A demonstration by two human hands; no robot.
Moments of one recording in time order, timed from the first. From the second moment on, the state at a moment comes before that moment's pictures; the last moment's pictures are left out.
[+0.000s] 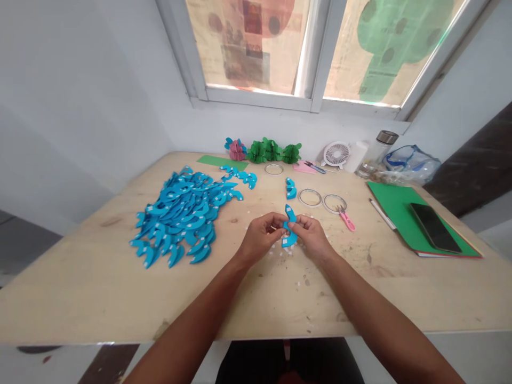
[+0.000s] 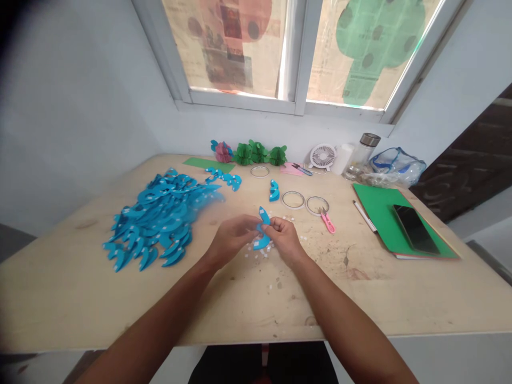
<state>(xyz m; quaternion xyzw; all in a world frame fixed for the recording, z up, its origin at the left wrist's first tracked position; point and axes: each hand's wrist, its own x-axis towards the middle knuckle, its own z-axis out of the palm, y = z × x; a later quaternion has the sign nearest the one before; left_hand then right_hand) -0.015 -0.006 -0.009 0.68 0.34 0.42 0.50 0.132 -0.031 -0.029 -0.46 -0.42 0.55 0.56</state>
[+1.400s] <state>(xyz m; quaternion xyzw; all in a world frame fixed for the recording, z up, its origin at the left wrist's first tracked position) -0.010 -0.009 -0.006 0.56 0.41 0.40 0.60 0.134 -0.031 -0.032 -0.50 -0.48 0.46 0.56</state>
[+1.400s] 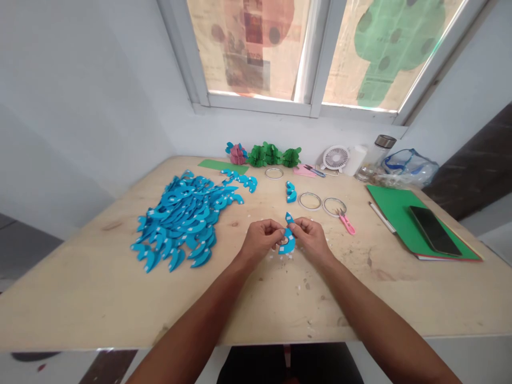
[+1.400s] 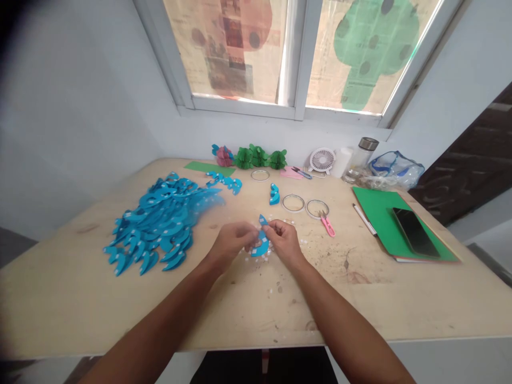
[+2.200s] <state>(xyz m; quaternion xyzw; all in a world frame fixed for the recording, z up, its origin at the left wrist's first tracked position) -0.009 -0.012 -0.002 0.59 0.39 0.38 0.60 0.133 -0.031 -0.025 -0.52 -0.47 0.43 0.57</state>
